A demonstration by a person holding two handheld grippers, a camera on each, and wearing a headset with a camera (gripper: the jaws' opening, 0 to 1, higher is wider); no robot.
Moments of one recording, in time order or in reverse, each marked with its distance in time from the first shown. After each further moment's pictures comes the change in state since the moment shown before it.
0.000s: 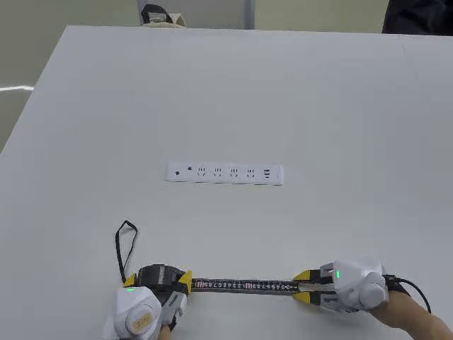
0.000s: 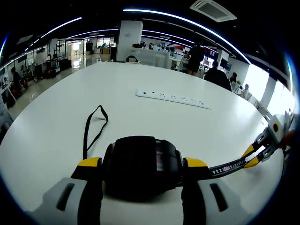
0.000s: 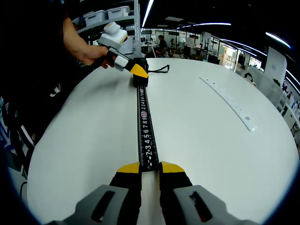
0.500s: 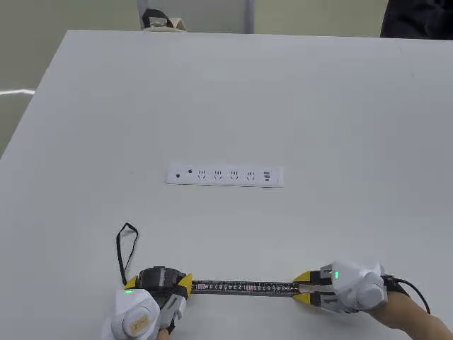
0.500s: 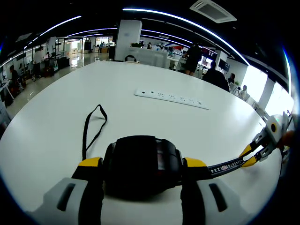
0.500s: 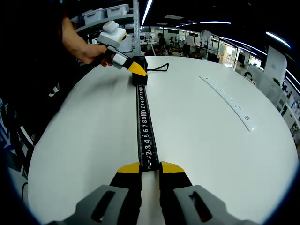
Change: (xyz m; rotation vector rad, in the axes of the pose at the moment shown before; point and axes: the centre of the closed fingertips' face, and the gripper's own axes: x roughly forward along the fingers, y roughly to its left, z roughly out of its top) left arm 0.003 0.002 -0.003 -0.010 0.005 -0.025; right arm -0.001 -0.001 0.000 -0.002 0.022 -0.007
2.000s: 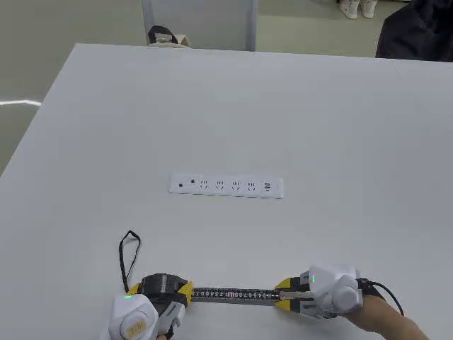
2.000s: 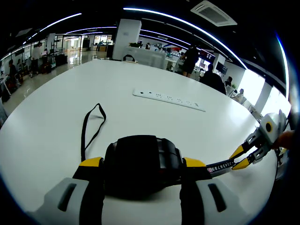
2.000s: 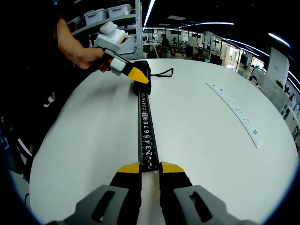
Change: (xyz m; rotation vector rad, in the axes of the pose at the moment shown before) left arm -0.007 -0.005 0.004 -0.027 0.000 -0.047; right arm 0.028 0.004 0.033 -0.012 -0.008 0.025
